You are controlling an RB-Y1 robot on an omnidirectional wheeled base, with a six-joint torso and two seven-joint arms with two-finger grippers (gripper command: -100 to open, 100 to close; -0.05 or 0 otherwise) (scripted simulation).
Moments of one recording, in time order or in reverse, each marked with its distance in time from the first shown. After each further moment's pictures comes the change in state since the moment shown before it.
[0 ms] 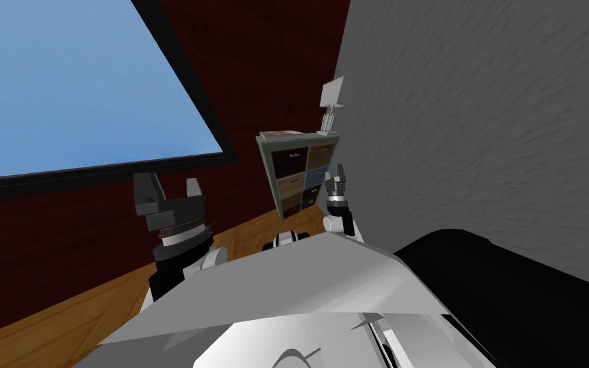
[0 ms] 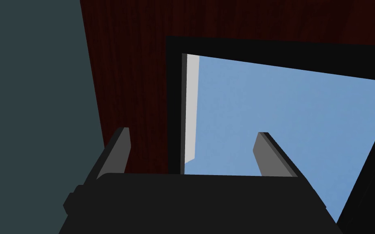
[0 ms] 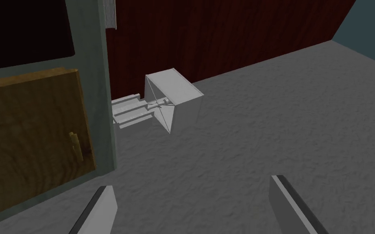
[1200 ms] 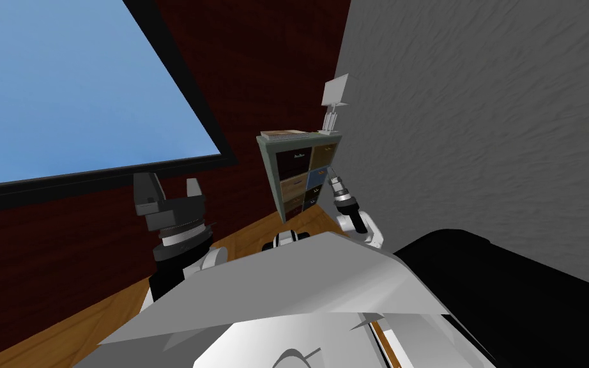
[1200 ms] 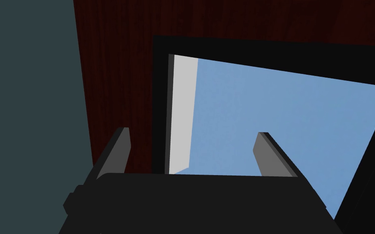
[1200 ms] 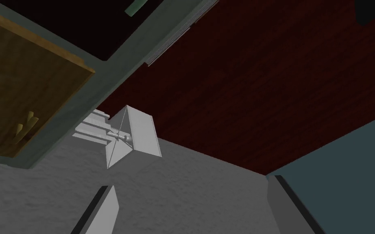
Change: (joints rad) left arm 0.000 0.000 0.000 0.000 0.000 0.000 0.000; right arm 0.010 -0.271 -0.111 0.013 0.247 0.012 0.217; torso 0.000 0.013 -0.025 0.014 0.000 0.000
